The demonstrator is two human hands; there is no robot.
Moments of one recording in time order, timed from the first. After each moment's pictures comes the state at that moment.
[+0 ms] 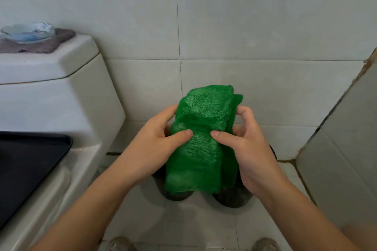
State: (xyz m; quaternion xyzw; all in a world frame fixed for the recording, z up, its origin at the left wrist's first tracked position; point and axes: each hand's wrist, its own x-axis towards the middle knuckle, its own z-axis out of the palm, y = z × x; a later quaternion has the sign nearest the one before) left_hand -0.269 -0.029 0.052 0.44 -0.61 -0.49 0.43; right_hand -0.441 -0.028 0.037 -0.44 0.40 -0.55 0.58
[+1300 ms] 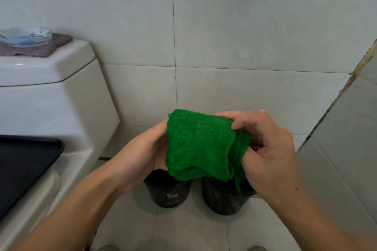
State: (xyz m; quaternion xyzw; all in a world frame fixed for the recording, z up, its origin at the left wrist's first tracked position) left_hand -0.278 -0.023 0.064 0.32 -0.49 -0.70 0.40; right_hand -0.474 -0.021 0.046 -0.73 0.32 -0.58 0.18
